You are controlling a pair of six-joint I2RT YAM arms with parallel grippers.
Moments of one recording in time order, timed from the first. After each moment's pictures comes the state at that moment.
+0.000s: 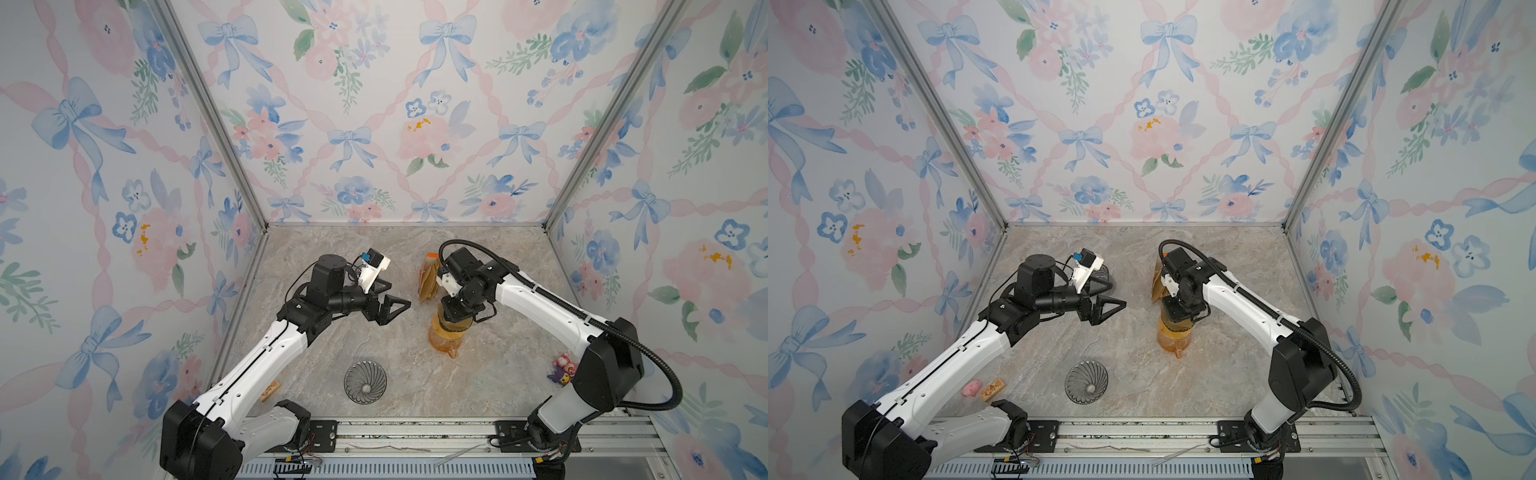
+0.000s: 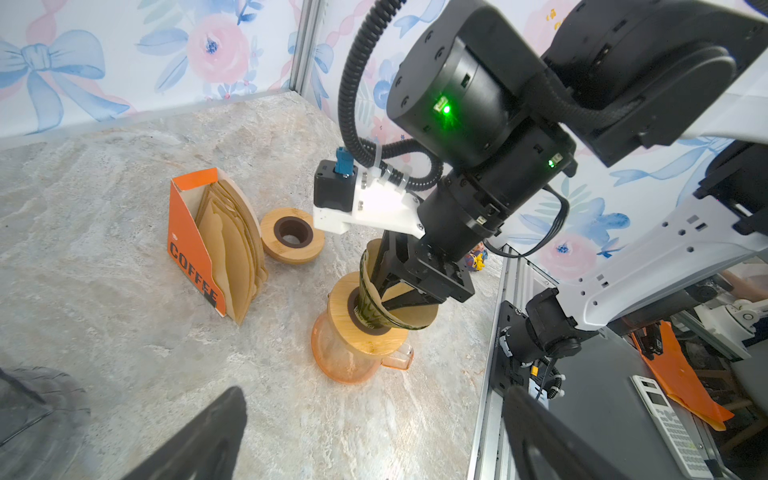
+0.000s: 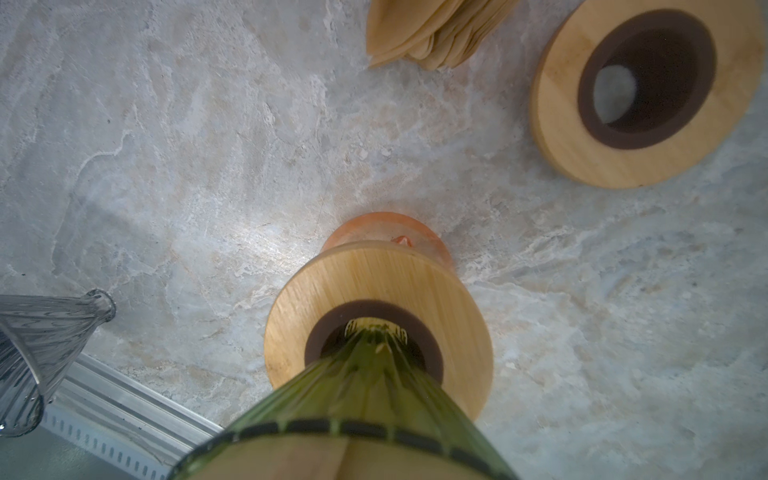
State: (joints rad) left arm -0.46 1.13 0.94 -0.27 0.70 -0.12; right arm 0.60 1.62 1.37 -1.08 -0.09 0.19
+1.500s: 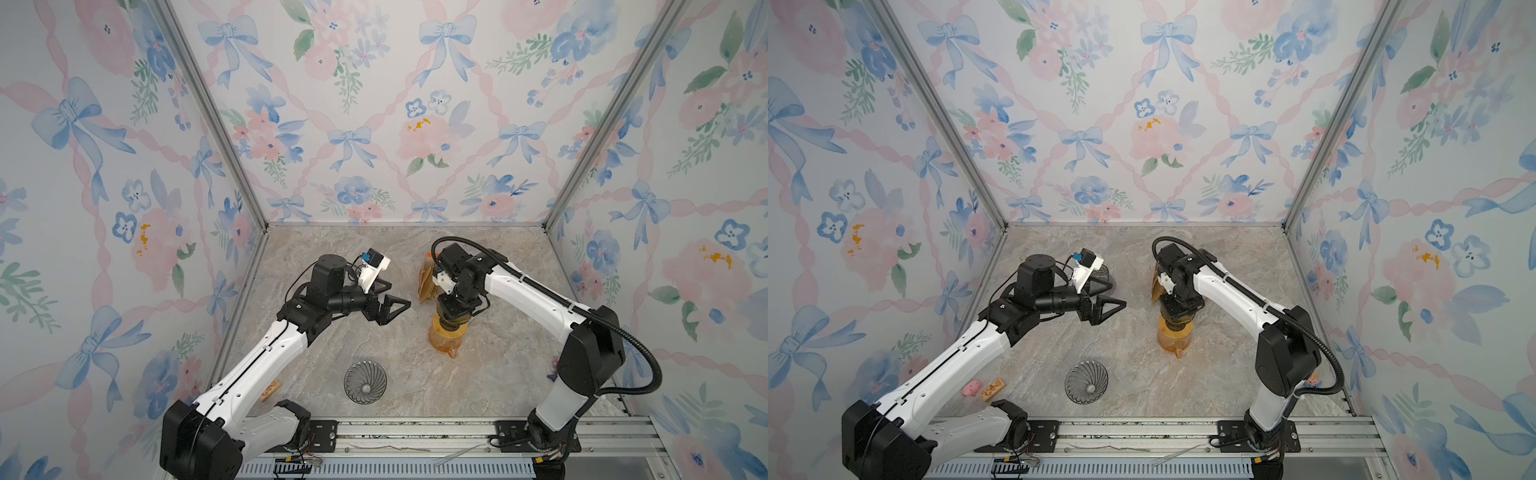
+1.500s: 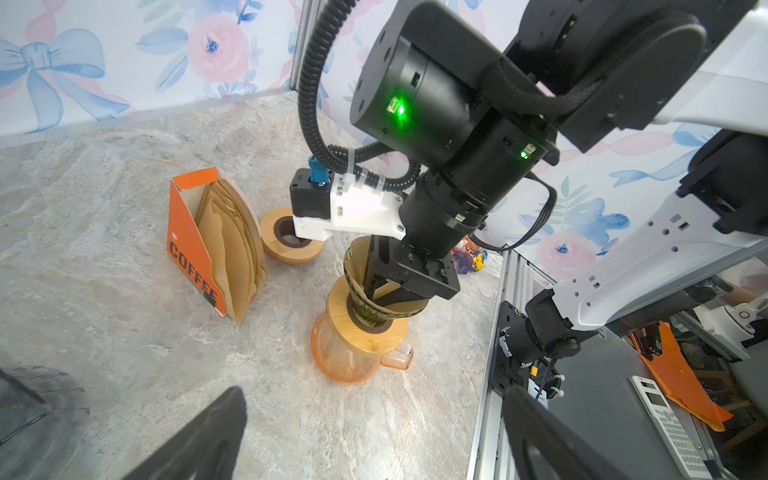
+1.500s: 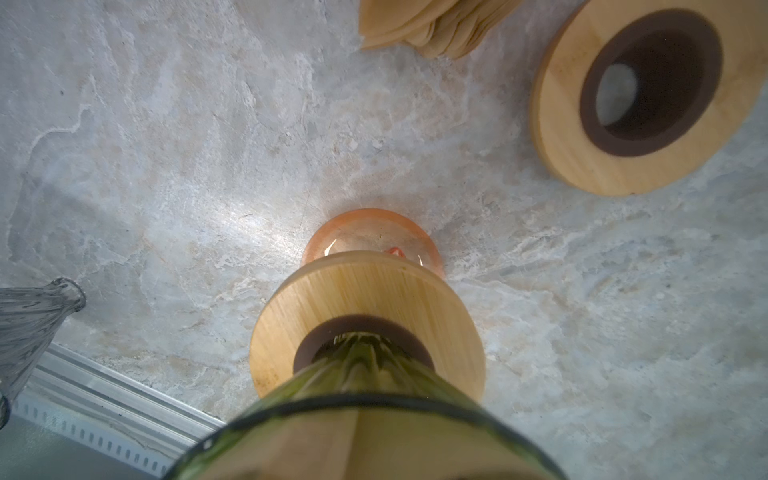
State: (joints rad) left arm -0.46 1.13 0.94 -0.27 0.70 -0.13; right arm 0.61 1.73 1.50 -1.20 -0.06 0.14
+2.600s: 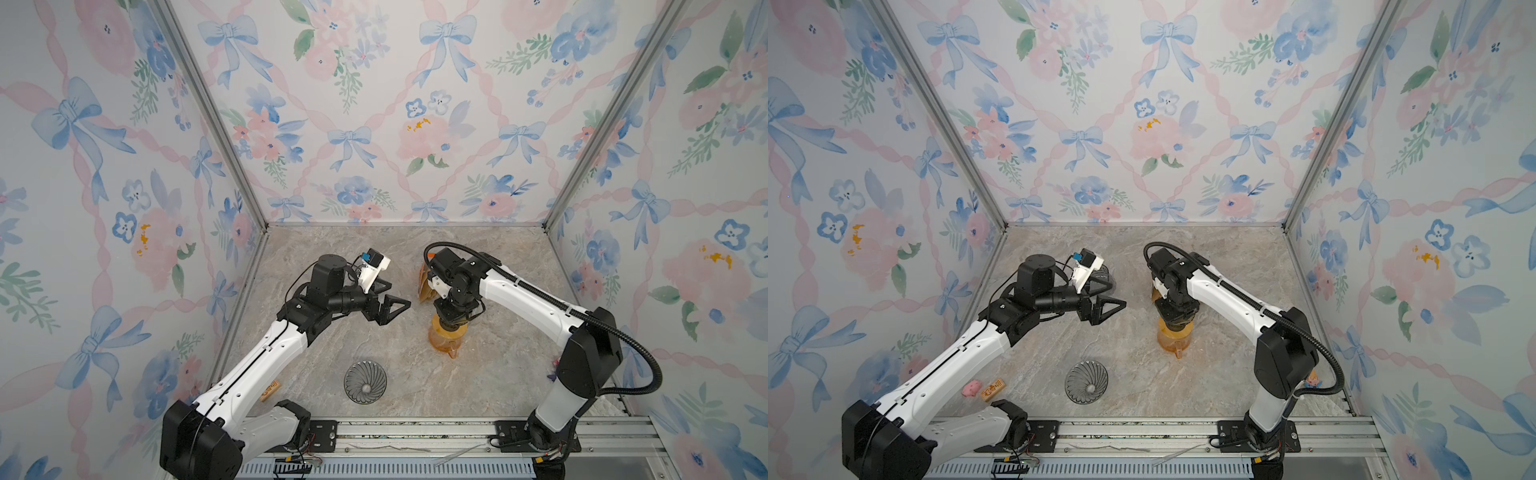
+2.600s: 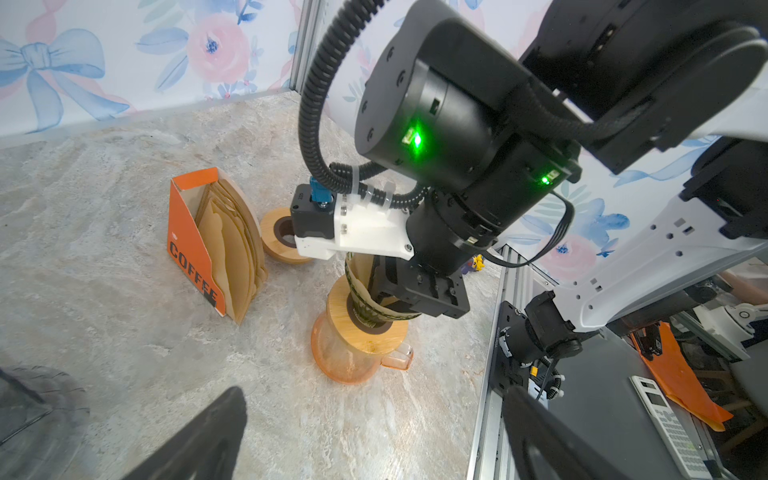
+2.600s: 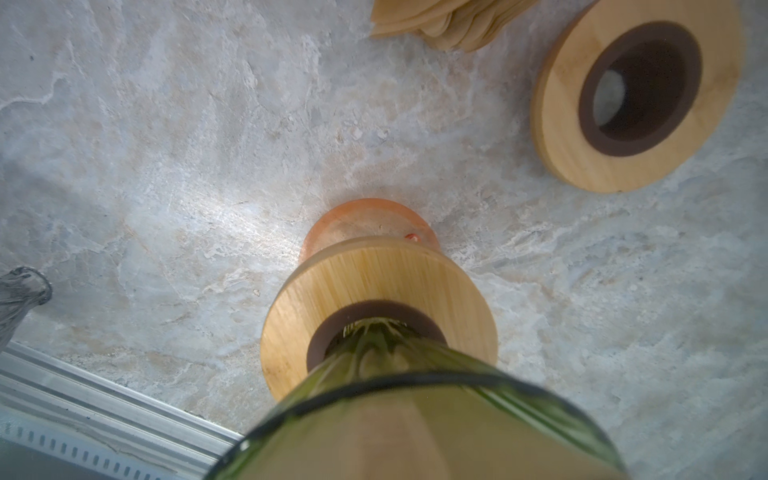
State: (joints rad) left arm -0.46 1.13 0.94 -0.27 0.70 -0.13; right arm 0.68 1.73 1.51 -1.22 0.02 0.15
